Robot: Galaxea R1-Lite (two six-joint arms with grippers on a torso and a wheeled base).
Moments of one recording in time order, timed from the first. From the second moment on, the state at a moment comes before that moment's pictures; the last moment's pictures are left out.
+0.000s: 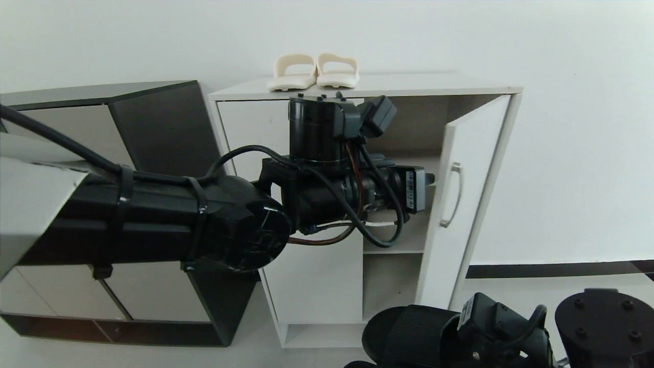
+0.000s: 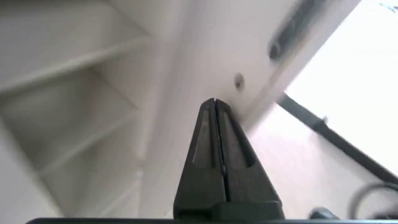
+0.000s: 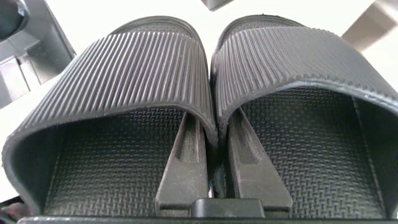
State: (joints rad) left arm -0.79 1.92 -1.38 -0.45 -0.24 -0.25; right arm 0.97 1.47 -0.41 -0.55 0.06 0.04
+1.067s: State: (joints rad) left arm -0.52 1.05 -0.80 -0.18 0.35 -0.09; right arm 0.79 1.71 -0.67 -0.59 -0.34 0.21
